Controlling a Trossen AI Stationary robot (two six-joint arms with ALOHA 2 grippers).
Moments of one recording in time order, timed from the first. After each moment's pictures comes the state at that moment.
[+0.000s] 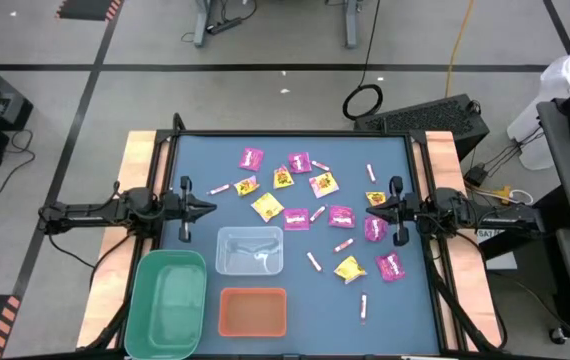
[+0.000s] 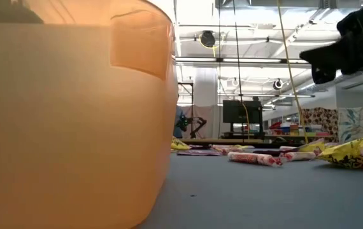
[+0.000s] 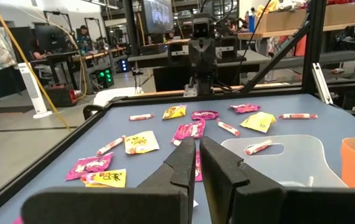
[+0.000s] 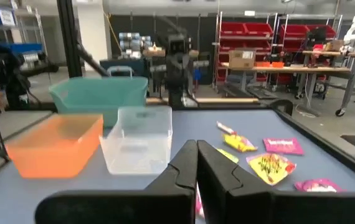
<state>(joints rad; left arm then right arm) 0.04 0.02 0.00 0.03 -0.01 0.11 -0.04 0.01 0.04 0.03 -0.03 0.03</state>
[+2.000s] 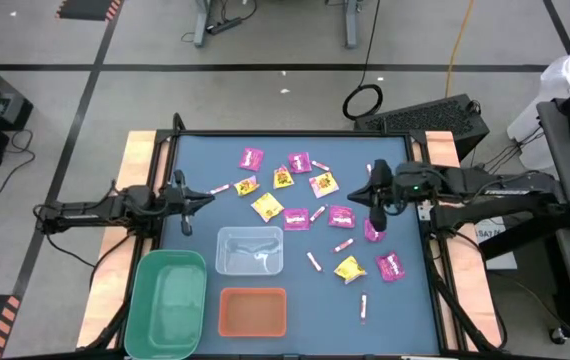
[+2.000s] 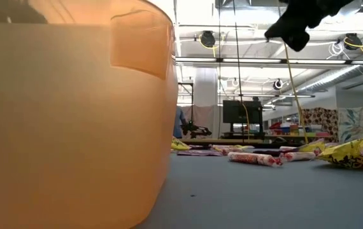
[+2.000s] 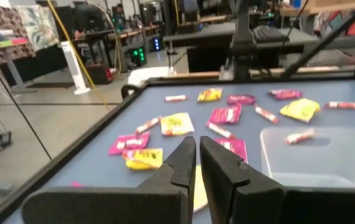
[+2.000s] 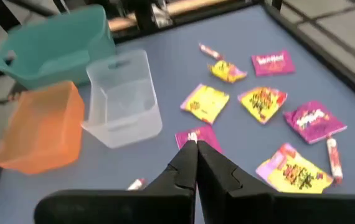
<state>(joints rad) 0.04 0.07 0.11 -0.11 -0.17 0.11 -0.04 0.86 0.79 -0.44 0.05 0.28</state>
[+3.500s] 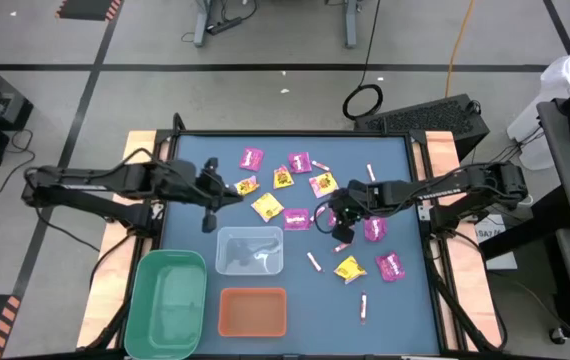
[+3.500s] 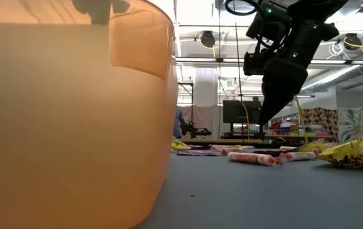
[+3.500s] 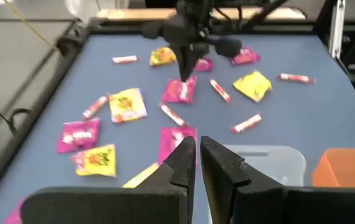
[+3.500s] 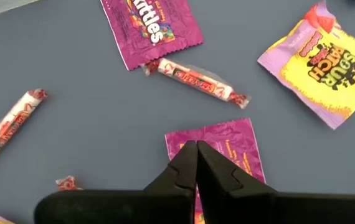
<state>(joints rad) -0.01 0.97 0.91 -0.44 -0.04 -0.01 -0.03 1.41 0.79 -0.45 0.13 0.34</state>
